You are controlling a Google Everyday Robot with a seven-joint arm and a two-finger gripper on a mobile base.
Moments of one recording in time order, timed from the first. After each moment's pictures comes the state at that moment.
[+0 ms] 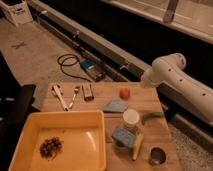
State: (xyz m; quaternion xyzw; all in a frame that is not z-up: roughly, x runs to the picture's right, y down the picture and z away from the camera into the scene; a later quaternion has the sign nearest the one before) arm 0.229 -0.015 0.807 -0.13 -0.09 -0.12 0.98
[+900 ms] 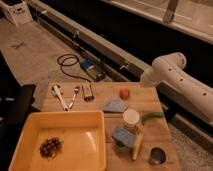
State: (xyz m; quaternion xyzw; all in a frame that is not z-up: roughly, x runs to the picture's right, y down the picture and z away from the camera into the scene) arm 0.216 -0.025 0.800 -0.12 -0.11 -0.18 0.97
